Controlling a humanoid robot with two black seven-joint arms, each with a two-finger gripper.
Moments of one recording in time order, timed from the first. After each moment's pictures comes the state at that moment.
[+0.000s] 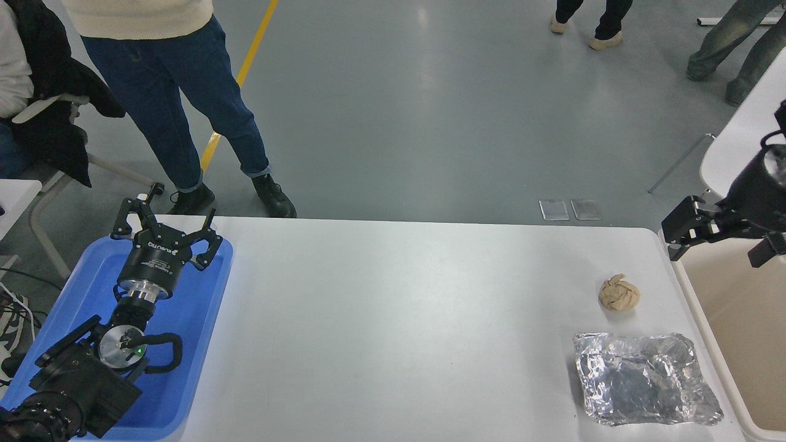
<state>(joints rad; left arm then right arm) -0.59 0.23 -0.89 -0.31 -0.14 -0.79 -0.37 2.10 -0.58 -1.44 1.34 -0.29 0.72 -0.06</state>
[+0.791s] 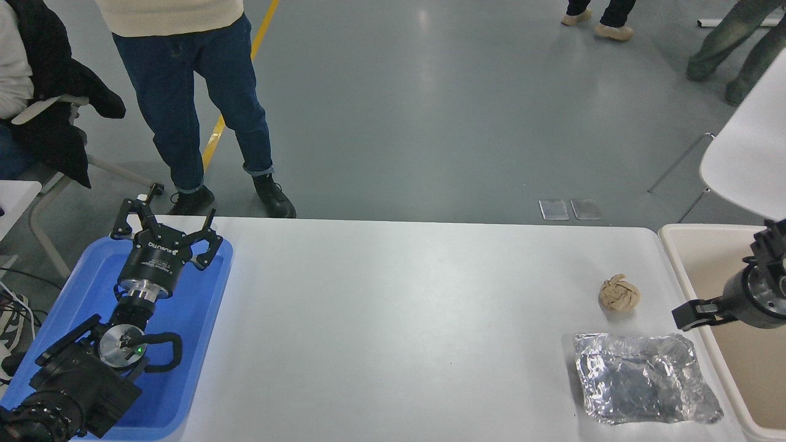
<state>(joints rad) -0.59 0.23 -0.89 -0.31 -0.14 -0.79 -0.37 1.47 -0.70 -1.10 1.18 -0.84 0.28 -0.06</state>
